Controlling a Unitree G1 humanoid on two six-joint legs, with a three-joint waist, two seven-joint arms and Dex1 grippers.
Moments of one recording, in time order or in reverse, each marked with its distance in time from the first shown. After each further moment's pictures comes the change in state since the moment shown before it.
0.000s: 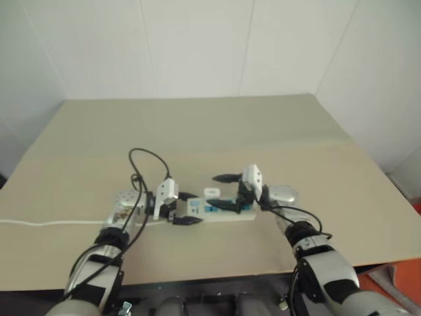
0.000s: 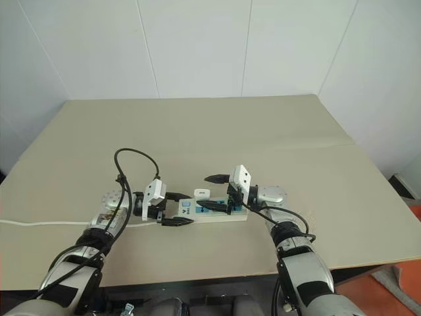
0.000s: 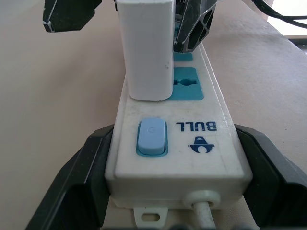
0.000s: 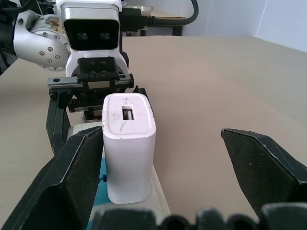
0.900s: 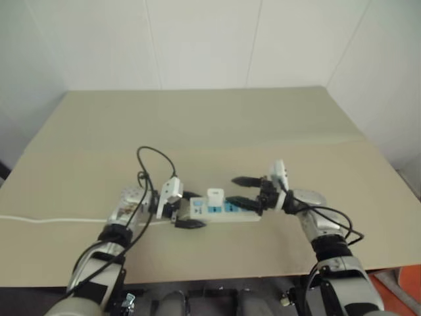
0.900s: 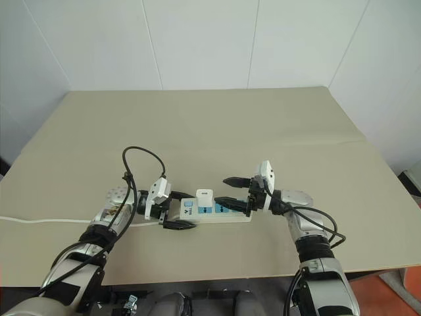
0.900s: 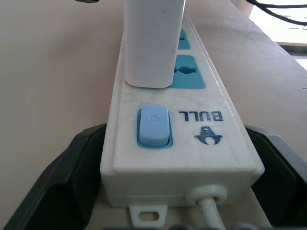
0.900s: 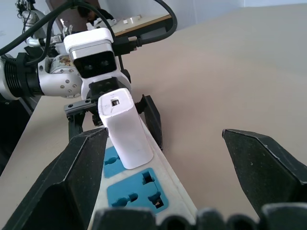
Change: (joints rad) left arm -0.013 -0.009 0.002 -0.062 -0.040 0.102 -0.077; right arm 0.193 -0.142 -0.080 -0.520 0.157 0.564 -0.041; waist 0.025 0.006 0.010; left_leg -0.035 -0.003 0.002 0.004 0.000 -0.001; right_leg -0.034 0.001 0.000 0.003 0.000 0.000
